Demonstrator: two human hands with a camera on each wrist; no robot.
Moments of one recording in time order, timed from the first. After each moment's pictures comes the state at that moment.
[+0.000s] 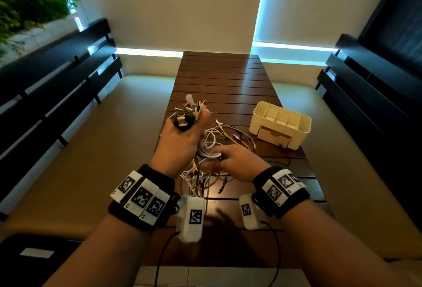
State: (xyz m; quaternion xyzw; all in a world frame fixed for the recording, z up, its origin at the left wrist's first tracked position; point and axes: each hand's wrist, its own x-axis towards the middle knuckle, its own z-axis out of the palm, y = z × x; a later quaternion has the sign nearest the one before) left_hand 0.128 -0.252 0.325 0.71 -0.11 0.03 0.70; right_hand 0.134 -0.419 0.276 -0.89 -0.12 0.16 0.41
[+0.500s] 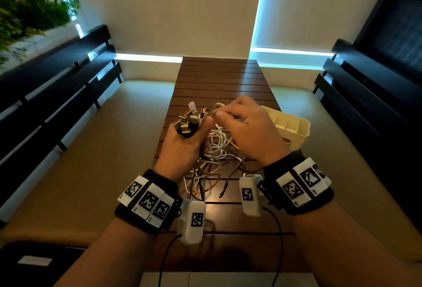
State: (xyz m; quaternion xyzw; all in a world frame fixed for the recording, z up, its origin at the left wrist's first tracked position) left_hand 0.127 -0.251 0.323 0.71 -0.15 0.02 0.69; right_hand 0.130 -0.413 0.348 -0.88 -0.09 -0.18 0.42
